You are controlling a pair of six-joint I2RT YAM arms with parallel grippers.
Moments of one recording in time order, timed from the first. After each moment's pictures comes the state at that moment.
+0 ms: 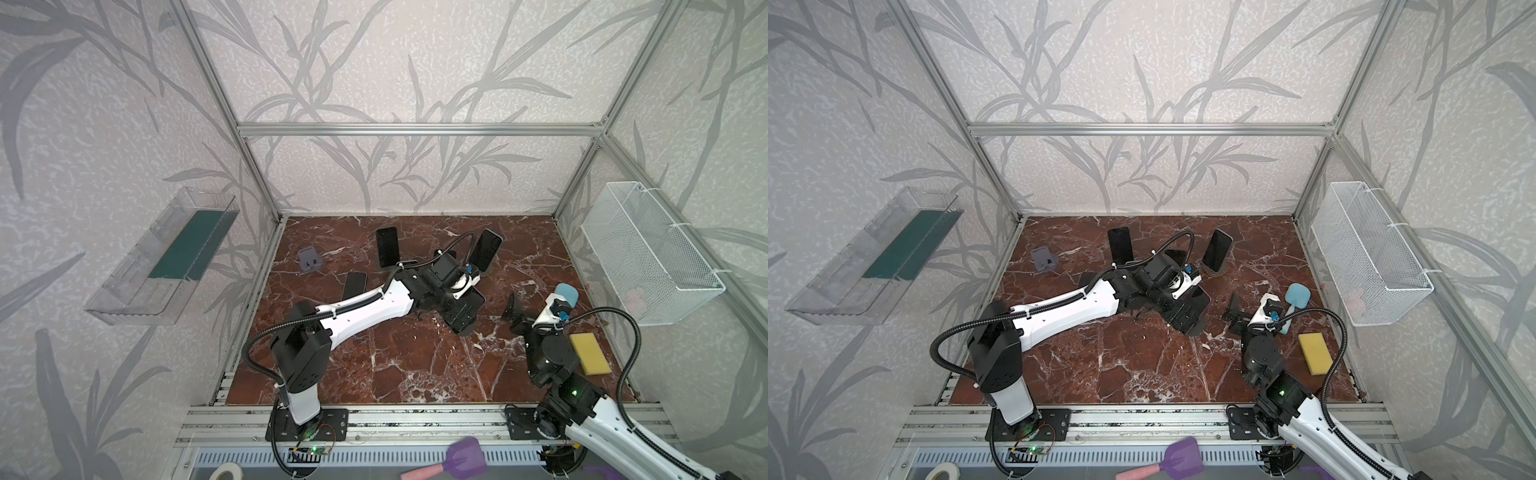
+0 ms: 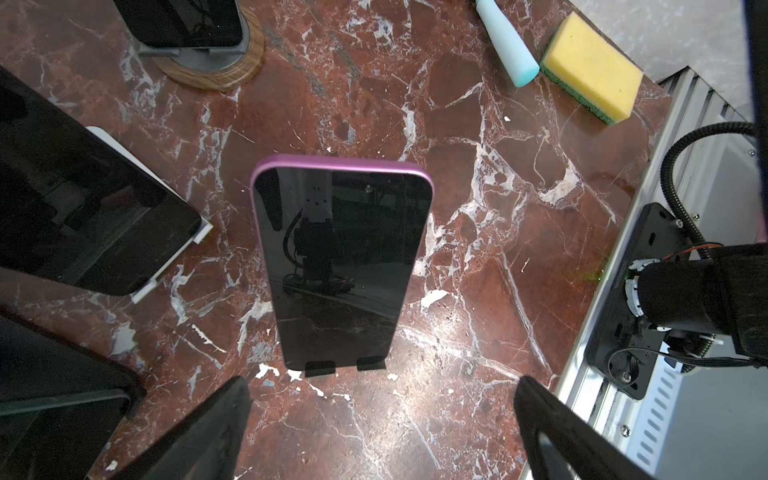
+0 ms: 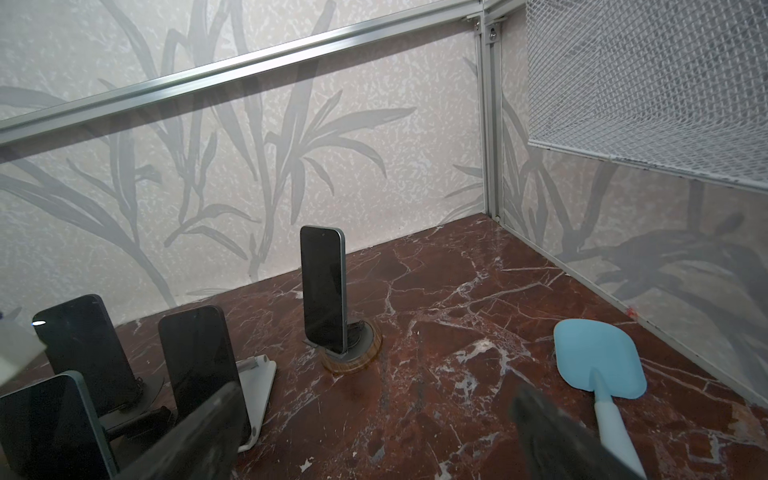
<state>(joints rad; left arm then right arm) -0.93 1.78 1.46 -0.59 0.20 -0.10 0.71 0.38 0.16 0.19 0.86 0.29</state>
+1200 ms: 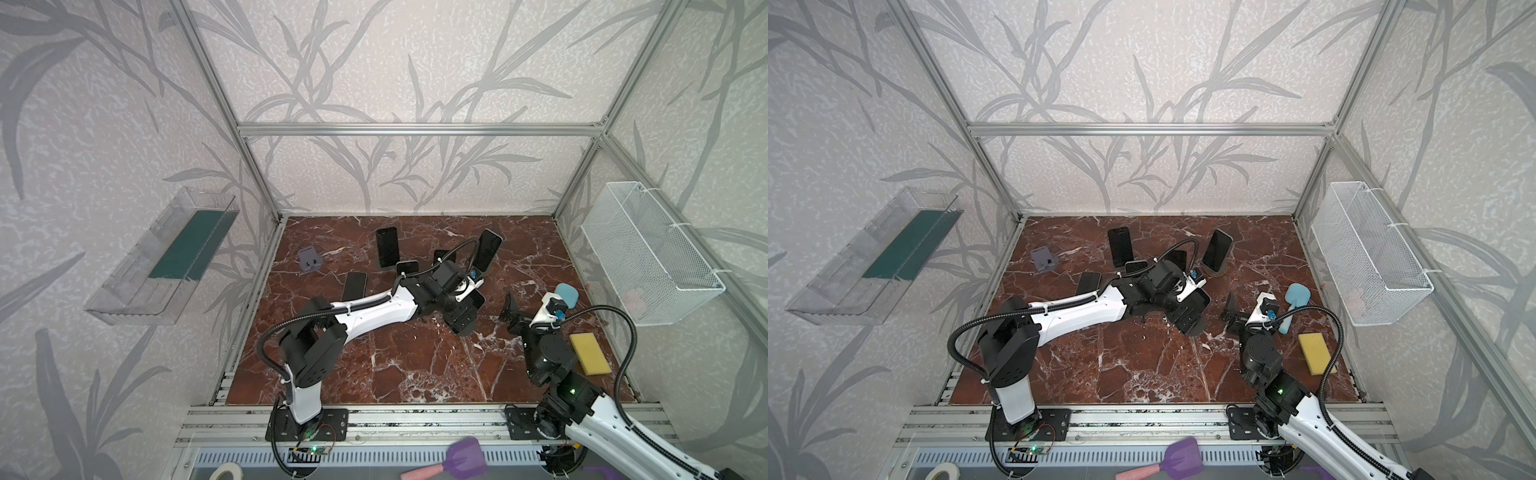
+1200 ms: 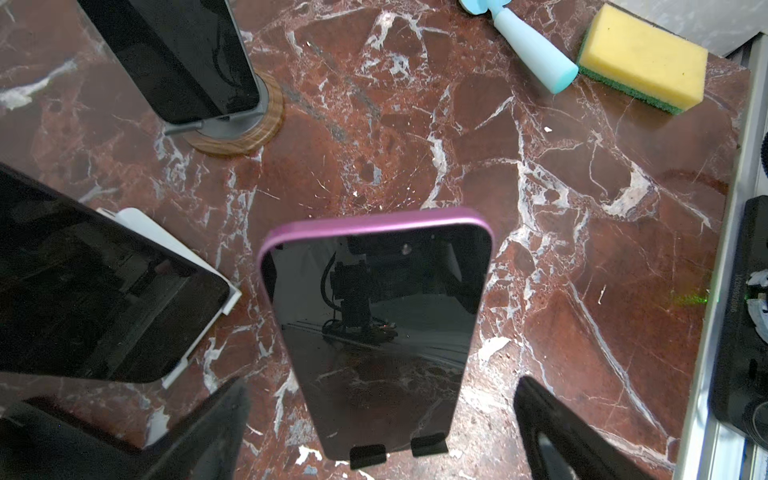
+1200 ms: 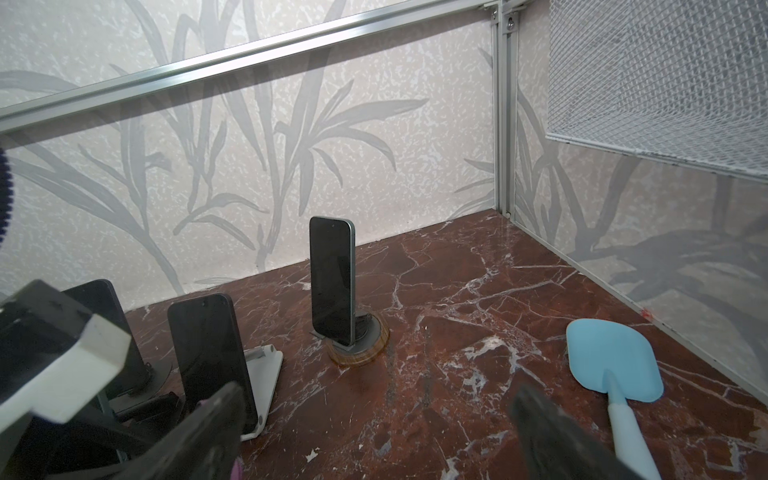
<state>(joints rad) -0.93 1.84 1.38 -0.34 0.12 0.05 0.71 0.40 0.16 0.20 0.83 0.29</state>
